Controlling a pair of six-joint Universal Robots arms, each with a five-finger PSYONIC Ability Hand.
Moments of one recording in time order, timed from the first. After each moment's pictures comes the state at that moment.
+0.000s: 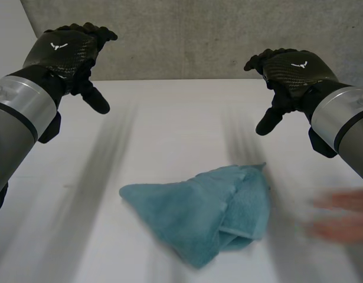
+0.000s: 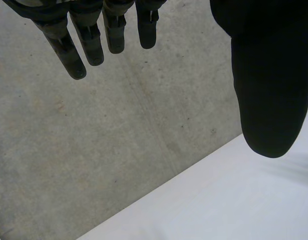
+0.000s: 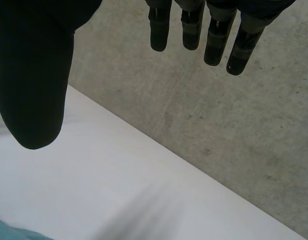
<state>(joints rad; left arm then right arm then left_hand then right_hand) 4.29 -1.64 -1.40 3.08 -1.54 3.29 2.00 -1.44 1.34 0.21 1.48 2.97 0.20 0.21 0.22 0.21 0.05 0.21 0.23 0.21 0.24 0.06</state>
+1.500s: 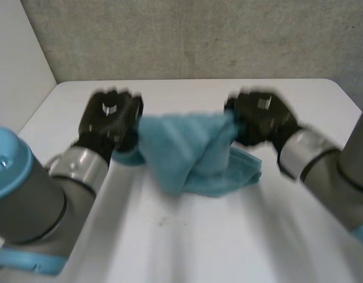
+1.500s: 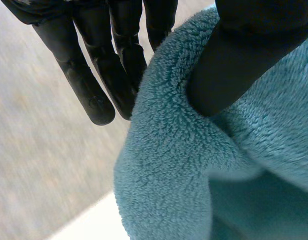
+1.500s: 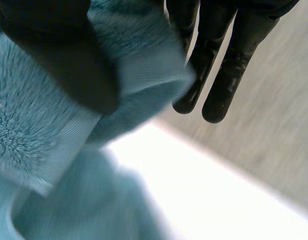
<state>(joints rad) 4.15 -1.74 -1.77 3.53 -1.62 3.38 2.00 -1.34 1.59 -0.07 1.31 2.97 1.05 1.16 1.15 1.17 0.93 0.76 0.89 0.90 0.92 0.75</state>
